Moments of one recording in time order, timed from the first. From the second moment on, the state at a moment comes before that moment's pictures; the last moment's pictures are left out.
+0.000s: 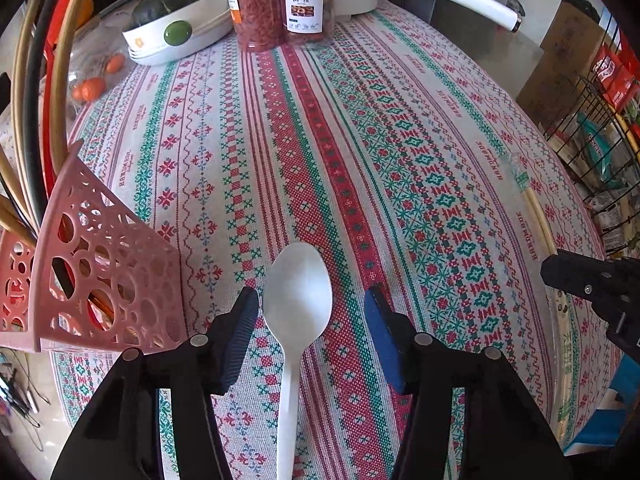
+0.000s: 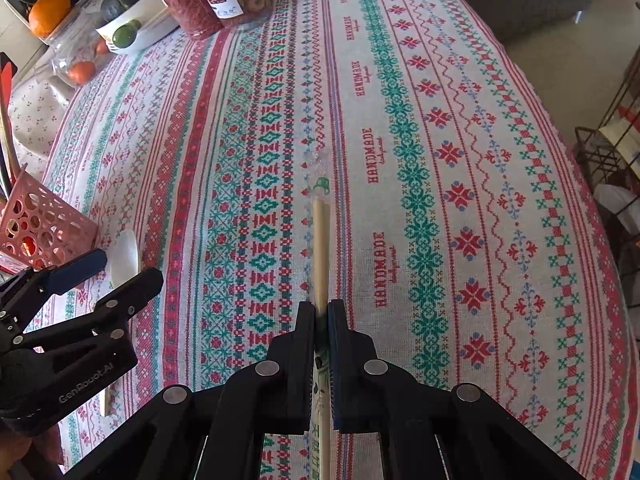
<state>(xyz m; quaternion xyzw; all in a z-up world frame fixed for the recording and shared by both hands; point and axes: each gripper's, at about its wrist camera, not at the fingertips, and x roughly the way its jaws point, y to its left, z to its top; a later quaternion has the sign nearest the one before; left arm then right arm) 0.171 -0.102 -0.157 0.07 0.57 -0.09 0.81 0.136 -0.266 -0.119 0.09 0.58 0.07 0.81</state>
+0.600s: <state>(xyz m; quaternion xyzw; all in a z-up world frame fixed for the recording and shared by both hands) 0.147 -0.106 -0.130 0.05 0.54 -0.13 0.83 0.134 -0.269 -0.109 0.10 0.56 0.07 0.82</state>
